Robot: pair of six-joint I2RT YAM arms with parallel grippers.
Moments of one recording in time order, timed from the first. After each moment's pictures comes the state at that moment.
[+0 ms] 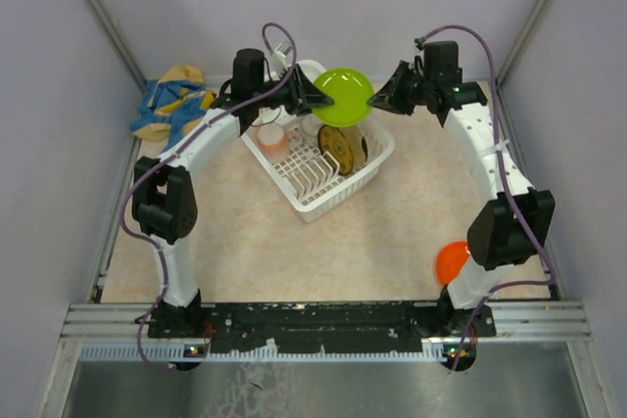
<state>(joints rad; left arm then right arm) -0.40 1.97 1.71 -0.02 0.77 -0.87 0.20 1.66 1.67 -0.61 -0.42 0.65</state>
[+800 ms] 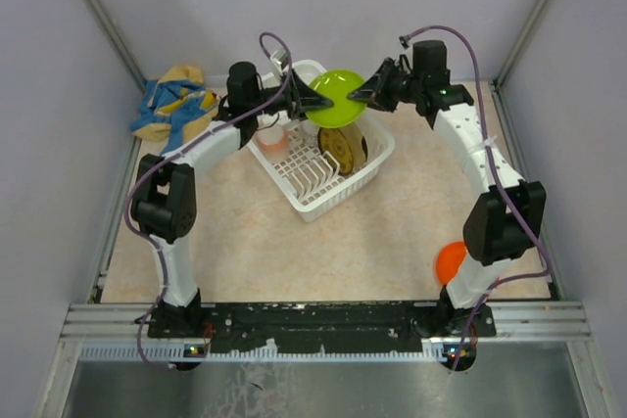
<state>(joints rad) -0.38 1.97 1.52 0.44 0.93 -1.23 0.24 1.71 1.65 -0.43 -0.57 0.76</state>
